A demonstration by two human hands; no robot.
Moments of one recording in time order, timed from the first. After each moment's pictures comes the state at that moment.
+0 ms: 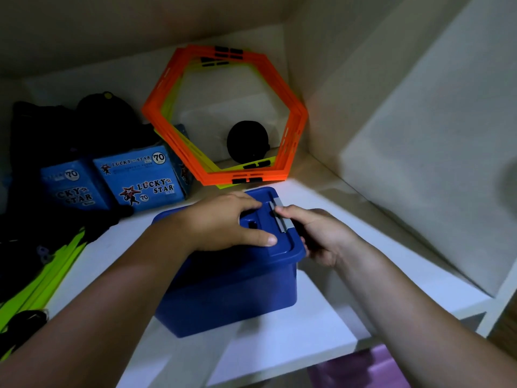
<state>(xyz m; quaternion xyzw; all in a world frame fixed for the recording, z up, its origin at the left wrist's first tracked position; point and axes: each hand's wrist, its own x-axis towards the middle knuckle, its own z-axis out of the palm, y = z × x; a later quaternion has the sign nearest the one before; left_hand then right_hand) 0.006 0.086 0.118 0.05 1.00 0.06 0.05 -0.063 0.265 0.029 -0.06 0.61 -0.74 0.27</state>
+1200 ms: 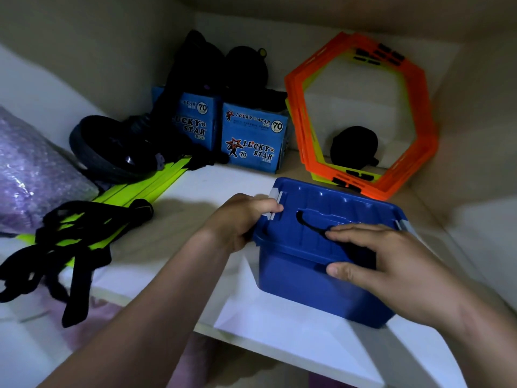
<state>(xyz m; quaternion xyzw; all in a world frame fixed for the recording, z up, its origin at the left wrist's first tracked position) 0.096 -0.026 0.050 -0.24 0.62 0.73 -0.12 0.019 0.221 0.079 -0.48 0.85 -0.21 0.00</state>
